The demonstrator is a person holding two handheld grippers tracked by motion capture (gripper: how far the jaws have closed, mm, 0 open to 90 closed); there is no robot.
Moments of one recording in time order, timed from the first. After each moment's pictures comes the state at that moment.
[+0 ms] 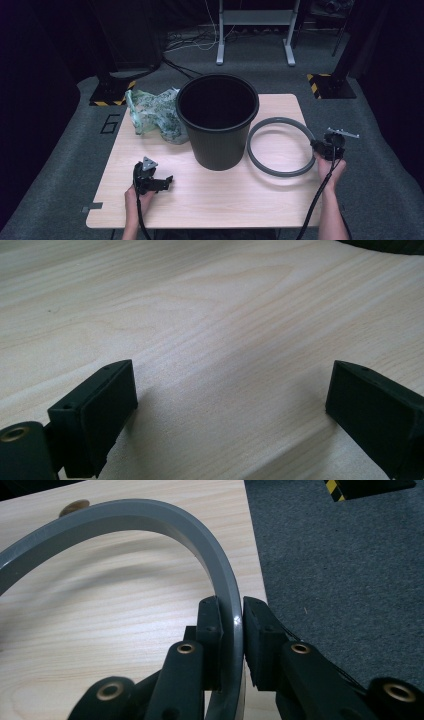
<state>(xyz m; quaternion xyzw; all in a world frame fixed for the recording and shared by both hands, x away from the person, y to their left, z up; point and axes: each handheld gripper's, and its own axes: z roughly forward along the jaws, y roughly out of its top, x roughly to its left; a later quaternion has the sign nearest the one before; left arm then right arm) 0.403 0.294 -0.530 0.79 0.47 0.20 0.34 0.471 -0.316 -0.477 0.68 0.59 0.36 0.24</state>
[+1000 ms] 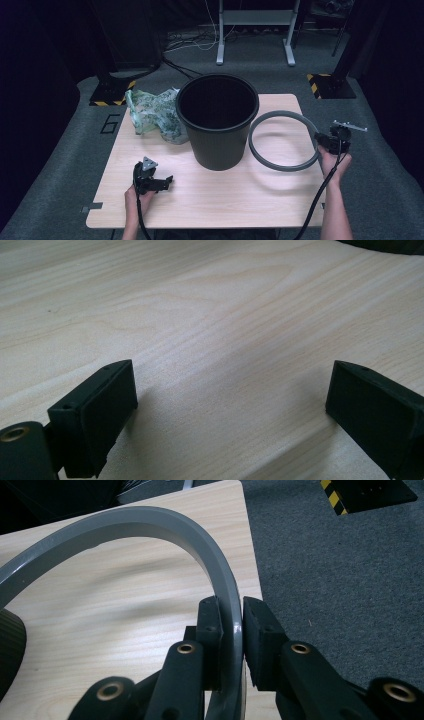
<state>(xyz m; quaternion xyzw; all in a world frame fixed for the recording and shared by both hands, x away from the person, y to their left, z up) 0.403 0.294 -0.530 0.79 0.47 0.20 0.34 0.473 -0.321 -0.446 0.68 0.58 0.38 0.24</state>
